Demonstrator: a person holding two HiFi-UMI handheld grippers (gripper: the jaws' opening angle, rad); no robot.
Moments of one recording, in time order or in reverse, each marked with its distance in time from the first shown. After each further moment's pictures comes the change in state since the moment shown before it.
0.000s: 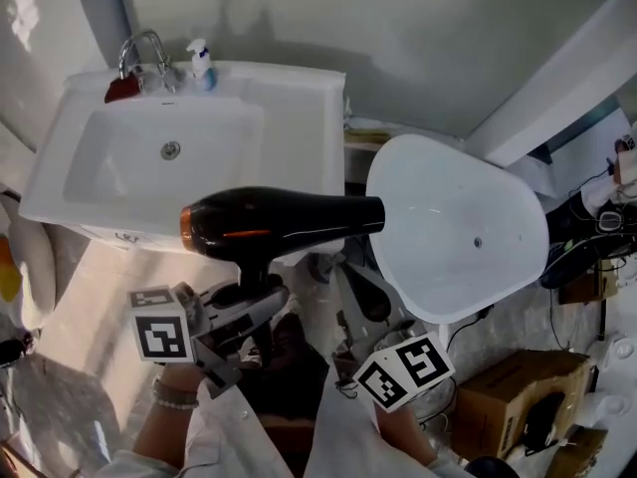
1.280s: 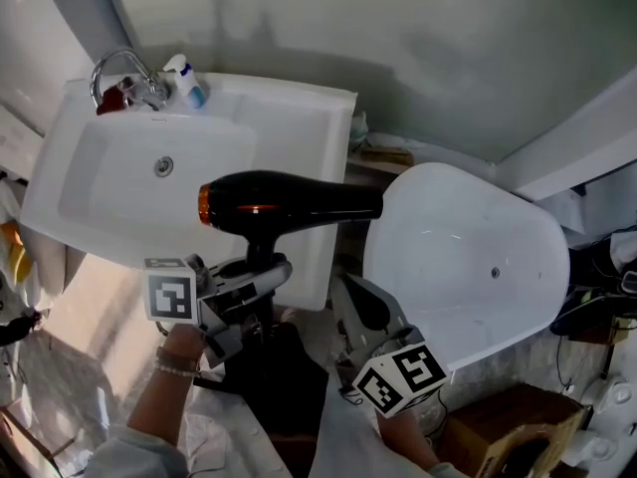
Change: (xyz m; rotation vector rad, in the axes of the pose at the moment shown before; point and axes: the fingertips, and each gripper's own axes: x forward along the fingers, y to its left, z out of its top) left arm 0.127 0.101 0.101 -0.104 0.001 0.077; right arm 0.091 -0.133 0.014 0.068 0.135 0.092
